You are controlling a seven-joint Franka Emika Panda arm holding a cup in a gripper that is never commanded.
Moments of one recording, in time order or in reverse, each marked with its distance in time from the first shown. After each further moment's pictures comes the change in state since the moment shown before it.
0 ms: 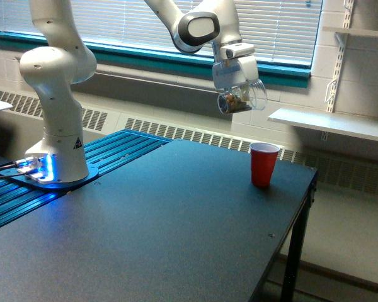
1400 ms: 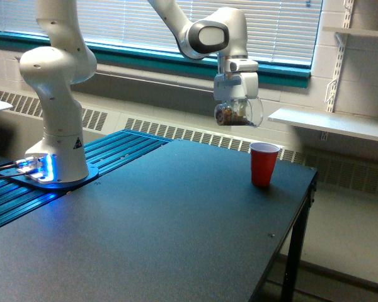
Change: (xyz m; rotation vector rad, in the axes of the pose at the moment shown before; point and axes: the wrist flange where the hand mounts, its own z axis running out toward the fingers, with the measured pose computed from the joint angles) arm 0.000 -0.008 0.039 -0.080 -0.146 -0.003
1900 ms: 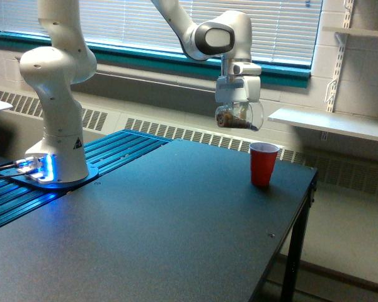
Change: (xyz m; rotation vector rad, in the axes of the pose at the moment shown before) arm 0.004 -0.013 0.010 -0.032 -0.044 -0.010
